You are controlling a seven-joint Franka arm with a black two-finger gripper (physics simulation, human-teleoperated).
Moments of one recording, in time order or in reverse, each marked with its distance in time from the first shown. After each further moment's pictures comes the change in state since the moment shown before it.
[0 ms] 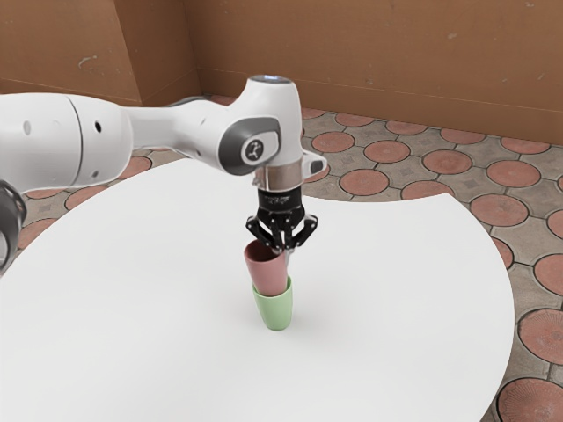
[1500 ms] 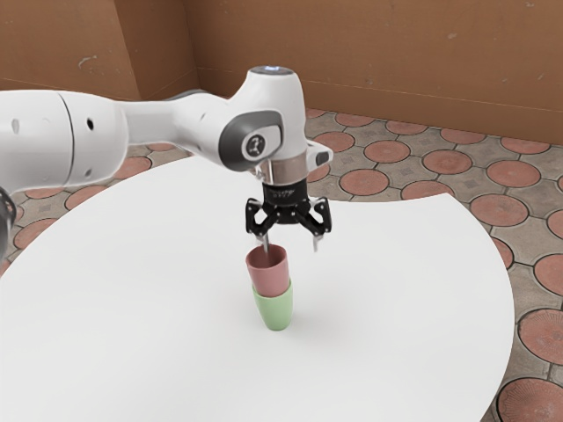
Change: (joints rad) arm -0.011 -0.040 -0.015 -0.005 0.009 0.027 0.007
